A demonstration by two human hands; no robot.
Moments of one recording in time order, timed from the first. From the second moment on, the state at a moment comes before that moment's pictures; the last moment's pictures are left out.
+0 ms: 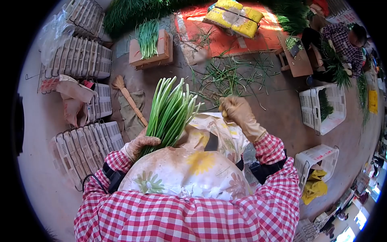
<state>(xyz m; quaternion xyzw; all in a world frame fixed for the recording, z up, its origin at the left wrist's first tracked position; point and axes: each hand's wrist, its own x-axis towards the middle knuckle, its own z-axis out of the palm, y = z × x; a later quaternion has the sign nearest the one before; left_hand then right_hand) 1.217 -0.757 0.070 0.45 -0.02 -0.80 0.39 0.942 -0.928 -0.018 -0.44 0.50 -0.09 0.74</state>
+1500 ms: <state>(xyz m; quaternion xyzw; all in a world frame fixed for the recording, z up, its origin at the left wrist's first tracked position) 1.221 -0.846 0.075 0.56 -0.36 -0.66 0.36 0.930 -0.927 0.058 -0.09 0.31 -0.03 0.95</state>
